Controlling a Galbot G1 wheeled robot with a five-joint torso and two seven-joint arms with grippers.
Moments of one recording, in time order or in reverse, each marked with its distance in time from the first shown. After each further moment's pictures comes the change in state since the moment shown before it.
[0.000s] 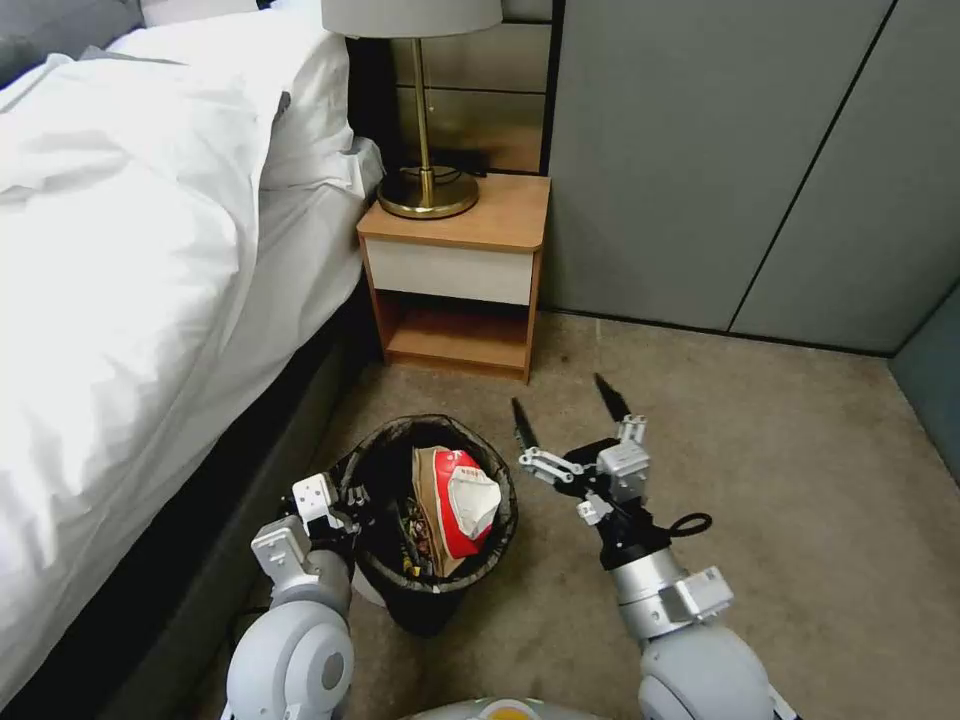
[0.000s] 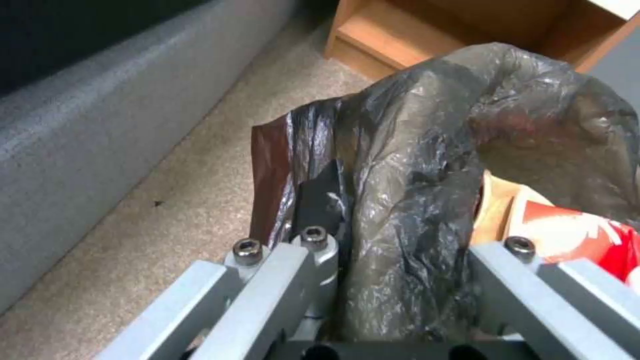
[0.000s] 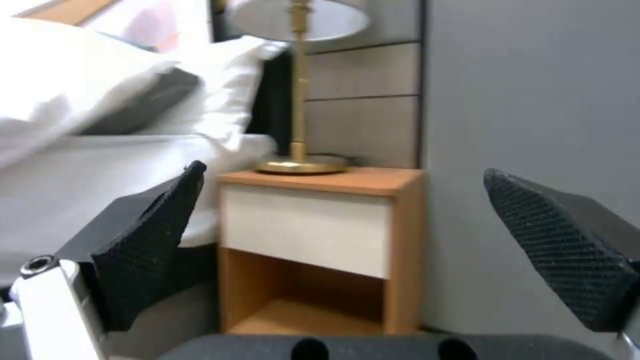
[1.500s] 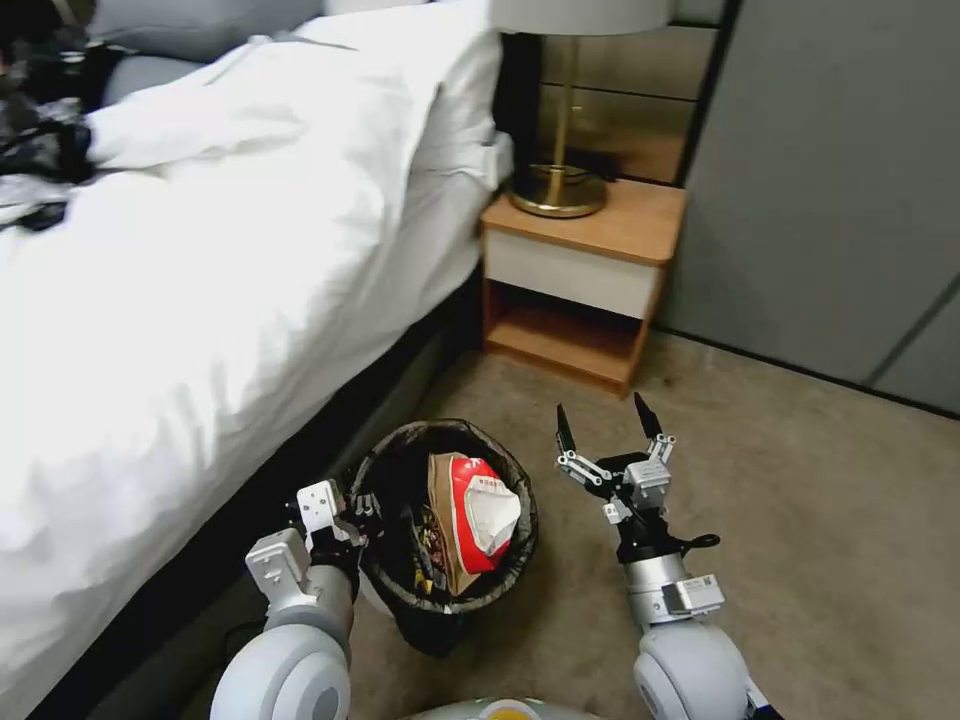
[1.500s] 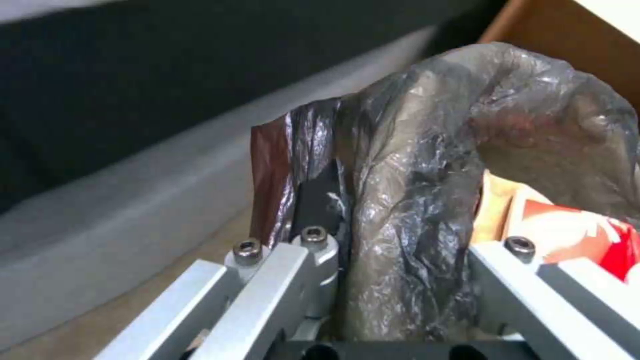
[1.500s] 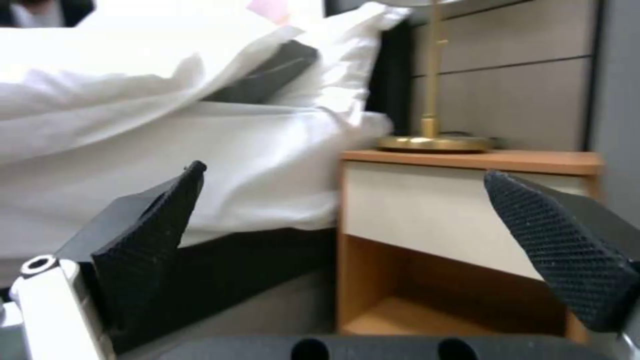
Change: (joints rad) left arm 0.074 0.001 0.033 -0.107 0.006 0.042 0.010; right arm 0.040 0.050 0.034 -0.153 0.006 0.084 -0.013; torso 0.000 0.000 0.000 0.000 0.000
